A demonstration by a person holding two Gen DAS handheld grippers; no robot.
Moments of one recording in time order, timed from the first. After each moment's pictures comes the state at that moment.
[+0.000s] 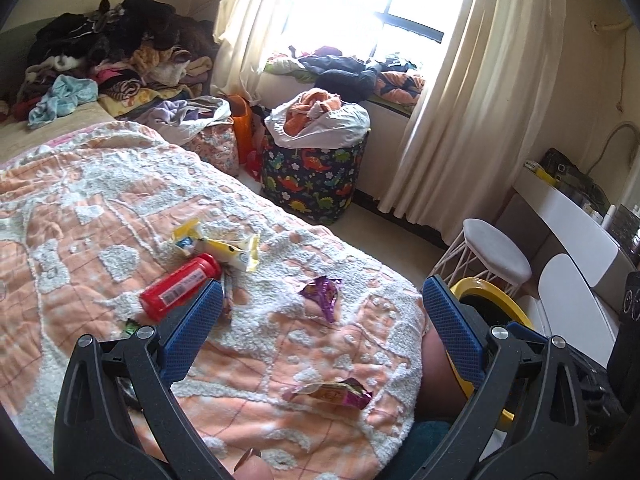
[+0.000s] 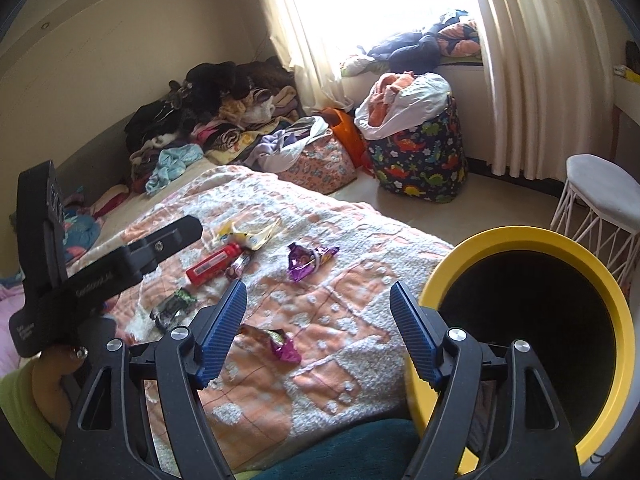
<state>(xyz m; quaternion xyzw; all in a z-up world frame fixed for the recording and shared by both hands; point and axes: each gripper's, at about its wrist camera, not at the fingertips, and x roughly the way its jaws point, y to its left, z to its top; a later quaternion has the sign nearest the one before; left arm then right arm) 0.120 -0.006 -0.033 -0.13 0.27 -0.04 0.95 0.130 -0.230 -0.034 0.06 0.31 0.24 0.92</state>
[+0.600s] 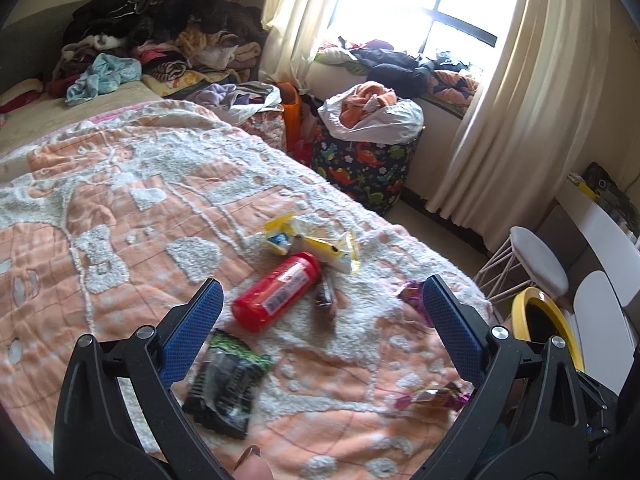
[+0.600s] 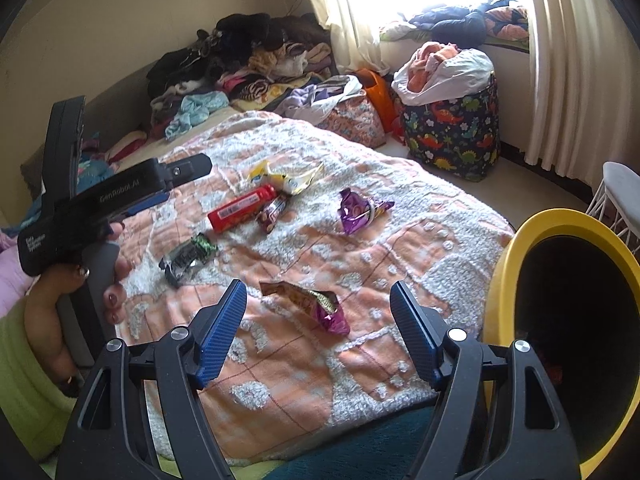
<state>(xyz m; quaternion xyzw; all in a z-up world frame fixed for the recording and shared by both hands) 0.133 0.072 -0.055 -0.15 0.30 0.03 0.94 0.128 -0.173 -0.063 0.00 0.37 0.29 0.89</state>
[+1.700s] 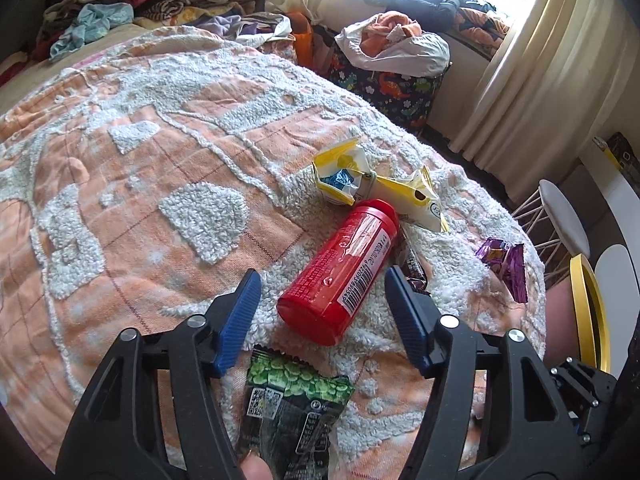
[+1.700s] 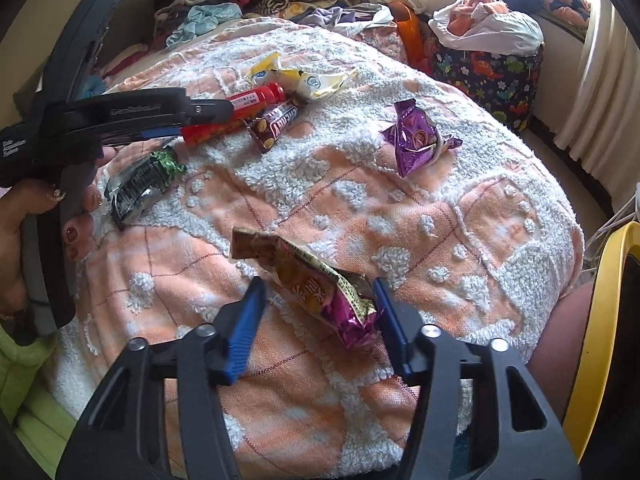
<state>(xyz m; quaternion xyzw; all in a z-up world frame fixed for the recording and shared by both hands) 0.187 0.107 -0.118 -0.15 0.43 0.02 0.89 0.176 -0.104 -0.130 -0.11 0.46 0.30 0.83</state>
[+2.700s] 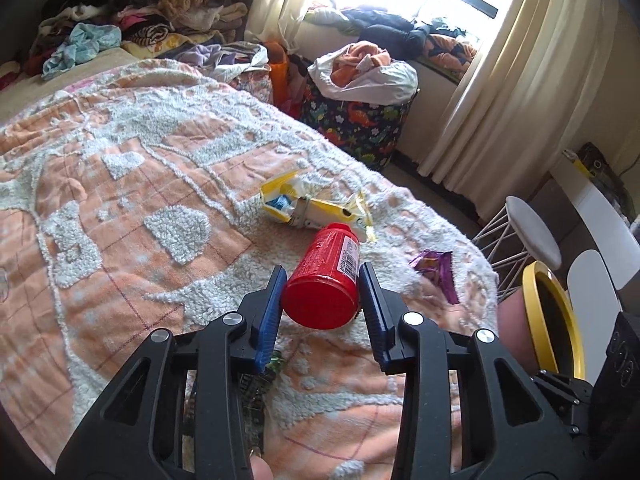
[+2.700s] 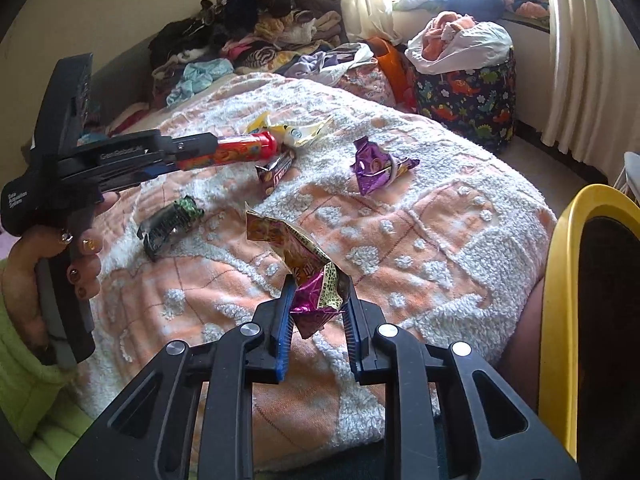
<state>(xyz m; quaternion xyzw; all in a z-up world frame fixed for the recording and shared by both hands) 0.154 0.079 -0.077 -0.16 0.36 -0.02 0.92 0.151 -0.152 -0.104 -0.01 0.41 0.30 0.86</state>
